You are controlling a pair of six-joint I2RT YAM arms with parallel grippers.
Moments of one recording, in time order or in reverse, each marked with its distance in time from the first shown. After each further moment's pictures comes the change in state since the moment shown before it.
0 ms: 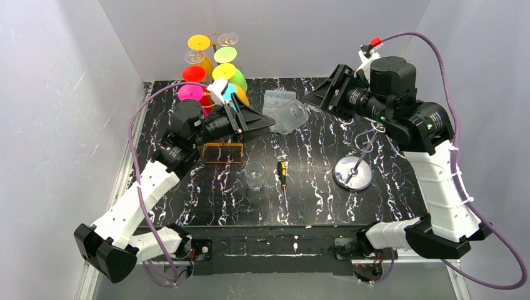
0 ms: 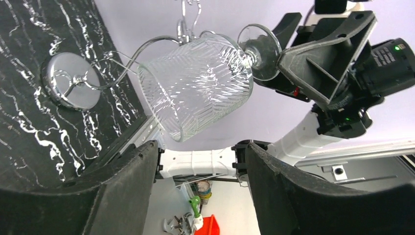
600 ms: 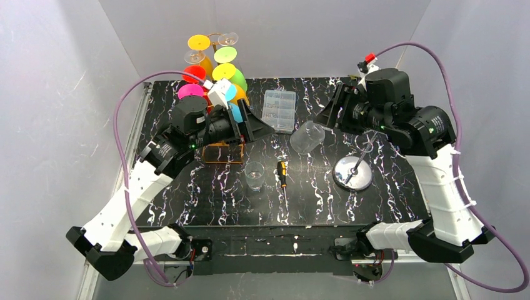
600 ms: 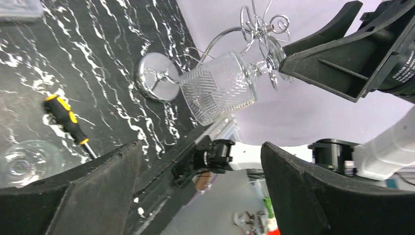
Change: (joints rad) left arm -0.100 0.010 0.231 -0.470 -0.257 0.402; right arm 0.000 -0.039 -0.046 -0.211 0.092 -0.150
